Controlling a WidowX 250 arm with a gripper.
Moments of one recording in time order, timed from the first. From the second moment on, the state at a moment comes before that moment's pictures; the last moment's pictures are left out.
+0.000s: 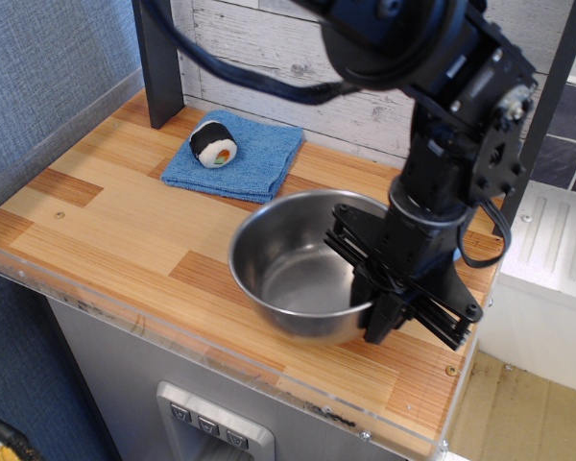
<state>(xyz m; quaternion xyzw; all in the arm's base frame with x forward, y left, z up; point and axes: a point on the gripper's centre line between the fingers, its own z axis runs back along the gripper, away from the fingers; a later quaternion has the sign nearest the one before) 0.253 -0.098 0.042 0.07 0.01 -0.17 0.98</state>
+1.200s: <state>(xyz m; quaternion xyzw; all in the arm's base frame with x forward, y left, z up) 0.248 -0.106 0.021 0.09 0.05 -0.16 0.98</state>
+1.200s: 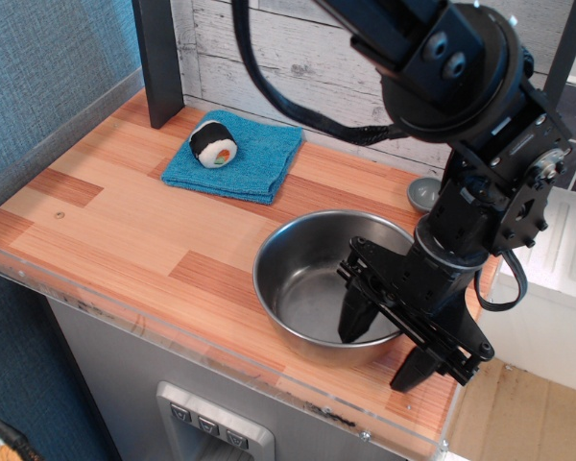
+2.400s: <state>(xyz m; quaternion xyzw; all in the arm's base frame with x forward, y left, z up) 0.243 -0.088 0.121 0.06 -0.05 -0.11 0.99</state>
